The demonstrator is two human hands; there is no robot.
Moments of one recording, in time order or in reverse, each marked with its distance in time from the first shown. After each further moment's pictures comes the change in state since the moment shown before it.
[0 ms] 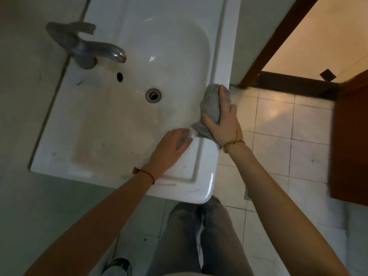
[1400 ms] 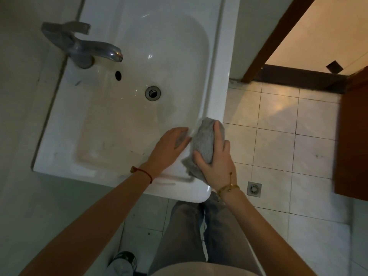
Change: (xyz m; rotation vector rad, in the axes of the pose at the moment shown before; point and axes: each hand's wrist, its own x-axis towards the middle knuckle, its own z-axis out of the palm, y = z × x) left_hand -0.003 0.006 -0.005 0.028 -0.074 -0.043; right_hand -0.103 0.004 0.021 0.017 -0.007 0.012
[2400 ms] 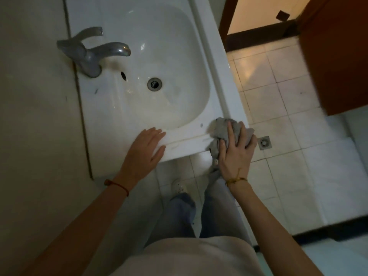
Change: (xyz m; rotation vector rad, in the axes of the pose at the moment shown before) left_hand -0.105 -0.125 -0.151 0.589 -0.010 0.666; right_hand -0.121 -0.061 0.117 -0.599 0.462 0.308
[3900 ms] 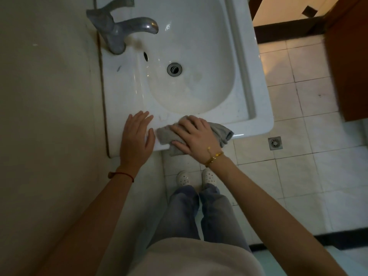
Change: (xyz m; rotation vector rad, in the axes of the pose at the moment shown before) left_hand -0.044 -0.040 -0.003 0.004 0.324 -0.220; right_hand 0.006 -0.114 0.015 0.132 -0.112 -0.797
